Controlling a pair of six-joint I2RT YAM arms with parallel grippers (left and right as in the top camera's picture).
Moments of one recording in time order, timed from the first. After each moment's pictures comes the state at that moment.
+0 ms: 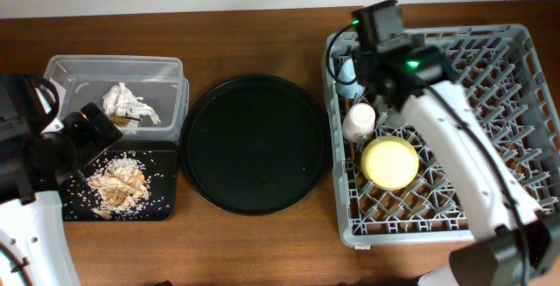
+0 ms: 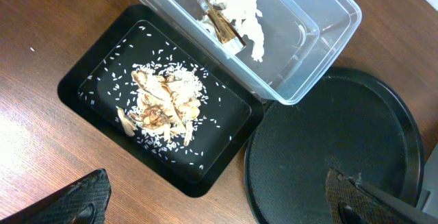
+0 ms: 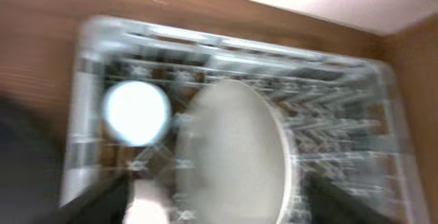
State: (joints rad) left arm 0.33 1.29 1.60 -1.37 0.00 -0.36; right arm 0.31 1.68 1.69 -0.93 0.42 0.06
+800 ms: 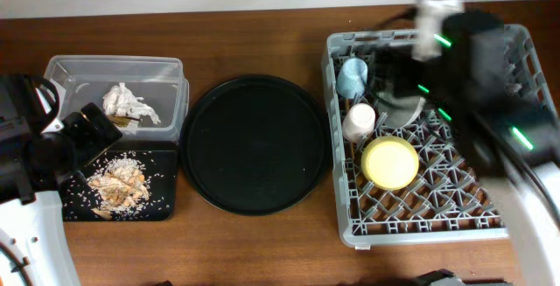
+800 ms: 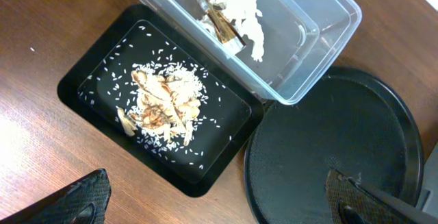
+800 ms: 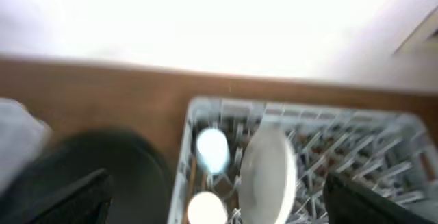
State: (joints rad) left arm 0.33 1.29 1.60 -1.37 0.00 -0.36; right arm 0.27 1.25 1.69 -0.94 0.16 0.08
